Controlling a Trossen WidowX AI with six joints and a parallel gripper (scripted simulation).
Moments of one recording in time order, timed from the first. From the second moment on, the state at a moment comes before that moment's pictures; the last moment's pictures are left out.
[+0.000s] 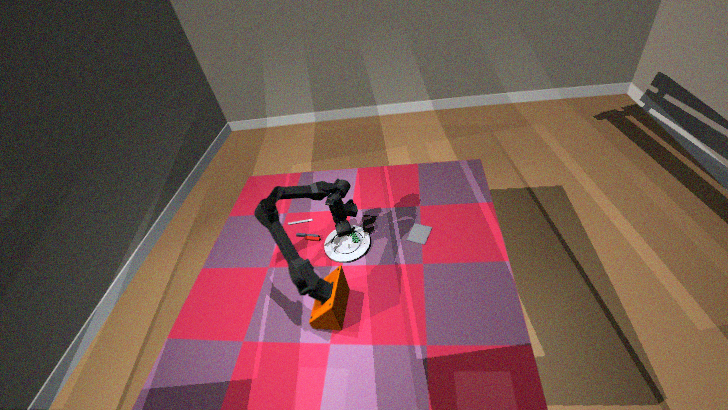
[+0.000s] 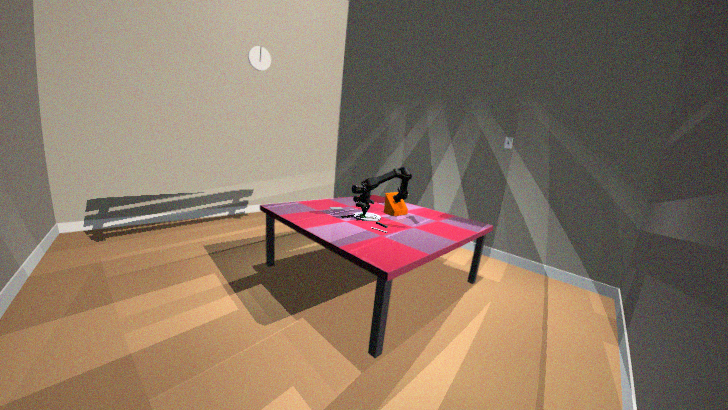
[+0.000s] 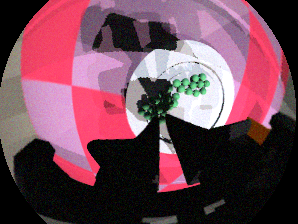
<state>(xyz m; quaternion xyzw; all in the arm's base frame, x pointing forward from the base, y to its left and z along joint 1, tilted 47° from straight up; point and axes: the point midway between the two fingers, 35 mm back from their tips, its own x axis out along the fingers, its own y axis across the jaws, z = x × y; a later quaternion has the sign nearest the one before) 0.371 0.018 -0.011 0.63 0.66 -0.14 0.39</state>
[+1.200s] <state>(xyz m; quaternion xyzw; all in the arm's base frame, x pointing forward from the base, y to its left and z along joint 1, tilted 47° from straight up) 0.358 0.027 -0.014 0.63 0.66 -0.14 0.39</state>
